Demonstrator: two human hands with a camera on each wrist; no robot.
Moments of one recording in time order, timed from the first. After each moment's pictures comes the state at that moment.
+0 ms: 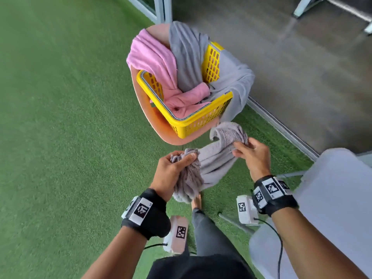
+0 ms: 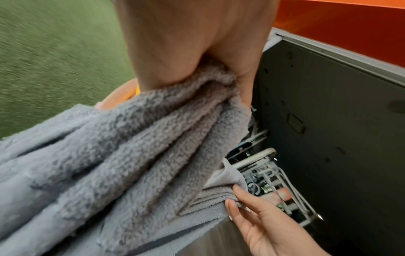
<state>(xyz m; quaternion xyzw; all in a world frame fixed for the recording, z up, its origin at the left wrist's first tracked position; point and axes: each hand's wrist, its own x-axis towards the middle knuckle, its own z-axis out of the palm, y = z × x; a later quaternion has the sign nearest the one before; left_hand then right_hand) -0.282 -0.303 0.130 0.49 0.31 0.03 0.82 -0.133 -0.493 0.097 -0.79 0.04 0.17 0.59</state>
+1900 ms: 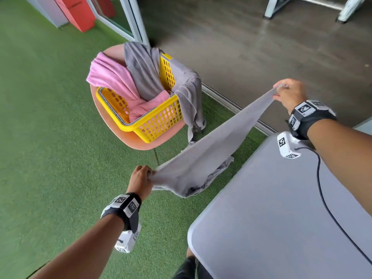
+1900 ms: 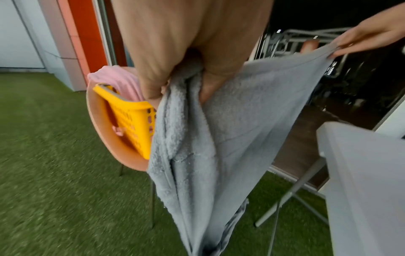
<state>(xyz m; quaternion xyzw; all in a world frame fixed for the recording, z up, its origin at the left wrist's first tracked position) -0.248 -0.461 0.074 0.91 0.30 -0.06 0.27 0.136 -0.787 0.138 -0.89 0.00 0.02 0.46</state>
